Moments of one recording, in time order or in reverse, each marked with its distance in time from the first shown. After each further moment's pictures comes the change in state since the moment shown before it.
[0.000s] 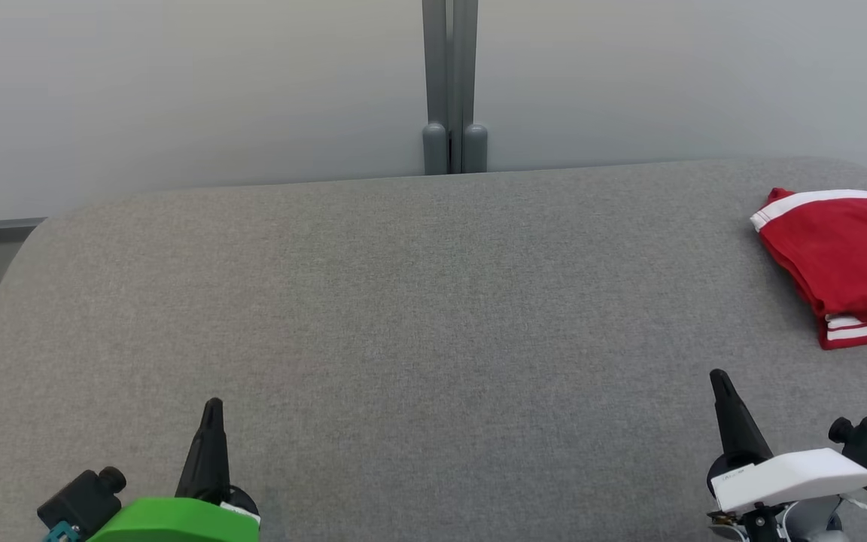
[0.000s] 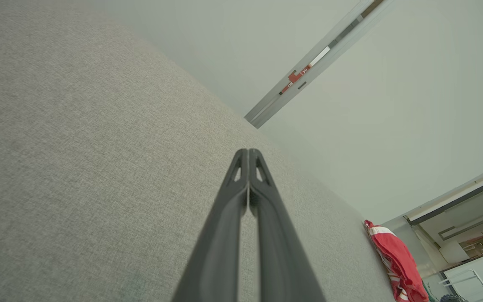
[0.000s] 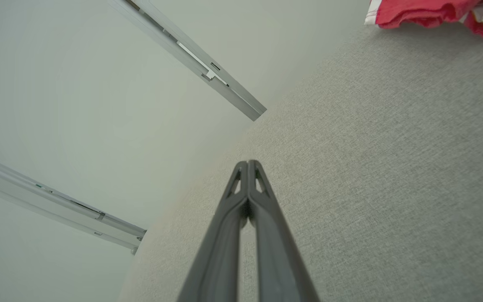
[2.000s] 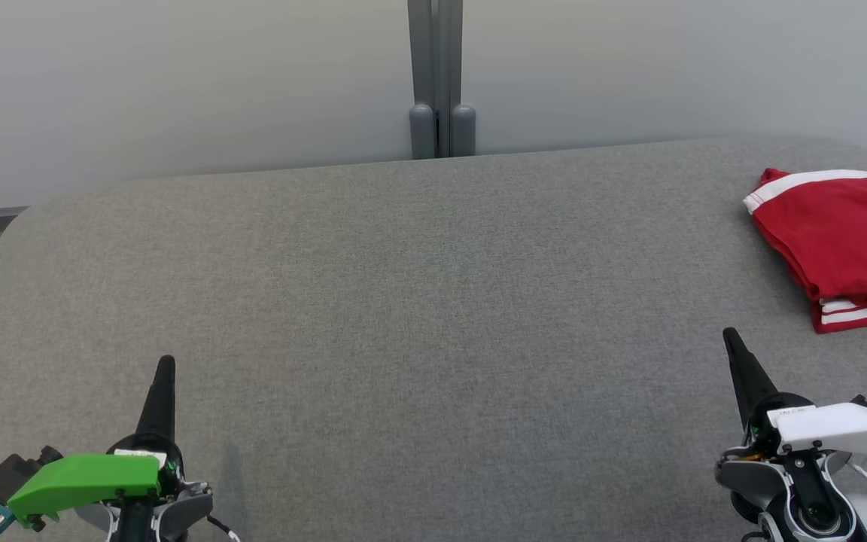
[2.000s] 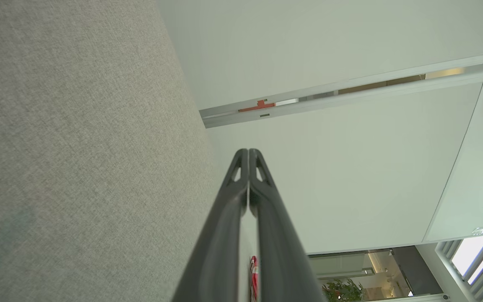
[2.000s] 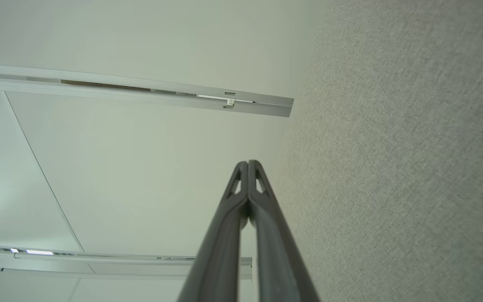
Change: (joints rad) left arm -0.133 0.028 0.109 0.091 -0.641 -0.068 0.130; right arm -0.119 -0.009 -0.056 0.053 0.609 0.000 0.126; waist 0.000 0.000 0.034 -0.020
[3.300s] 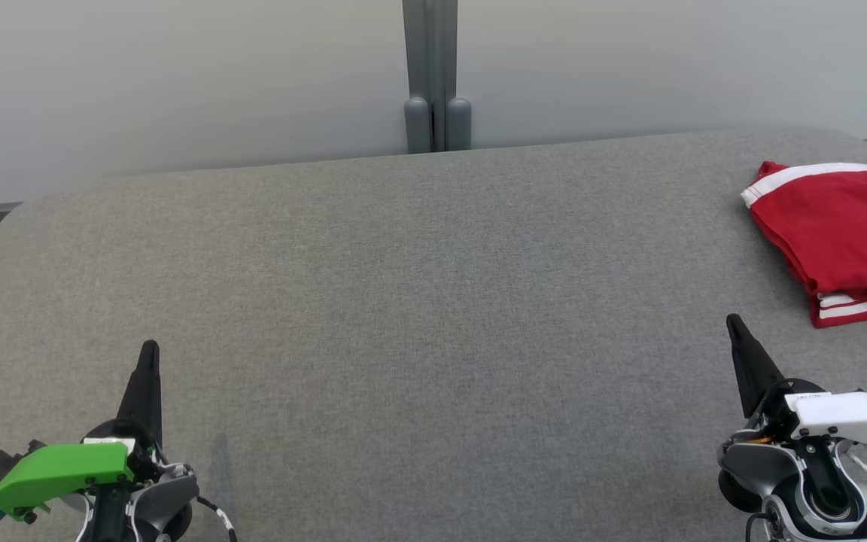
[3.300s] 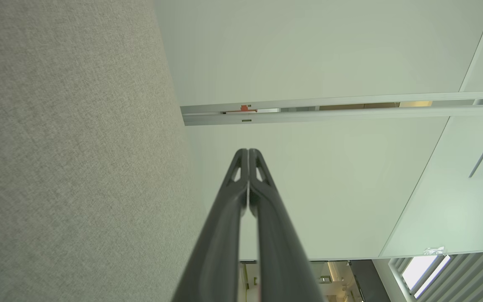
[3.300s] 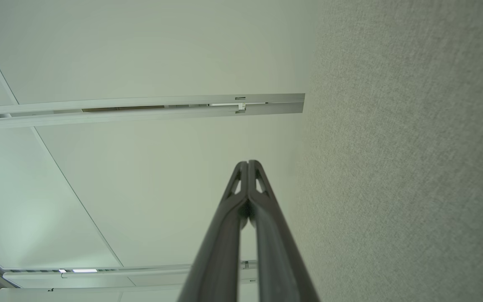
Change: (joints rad) left arm -0.039 0.006 0.035 0.024 -0.167 -0.017 0.037; right arm -0.033 -0.002 -0.018 0.015 0.159 0.000 0.035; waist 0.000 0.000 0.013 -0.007
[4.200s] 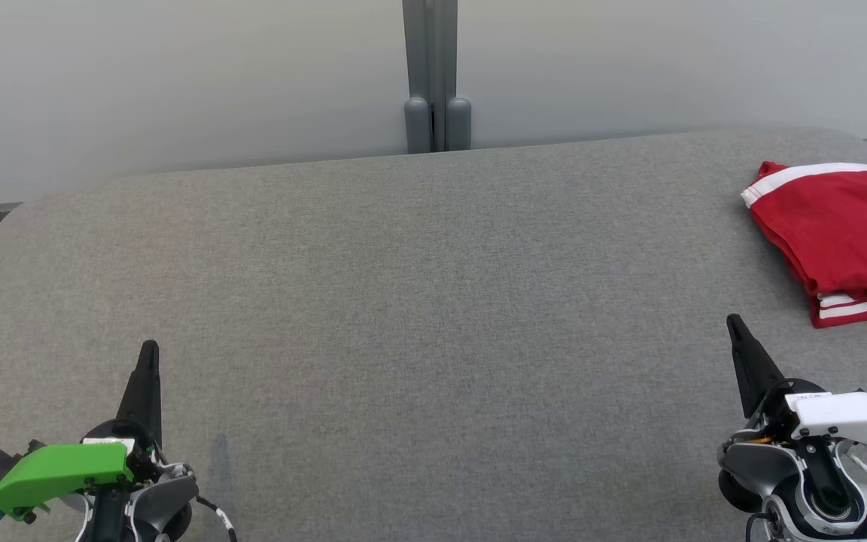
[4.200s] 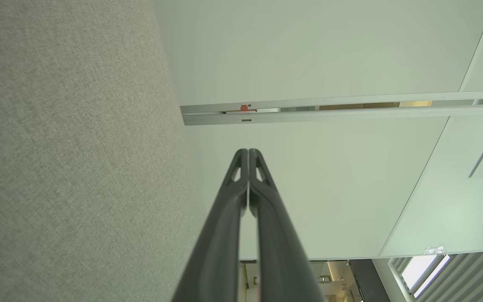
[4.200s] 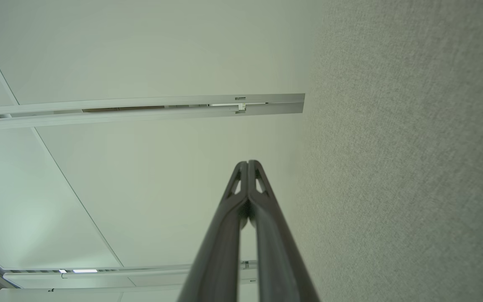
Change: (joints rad) left arm 0.000 -0.003 0.006 0.000 0.003 0.000 0.007; right arm 0.000 0.001 -0.002 0.000 0.000 0.000 0.002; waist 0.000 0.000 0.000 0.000
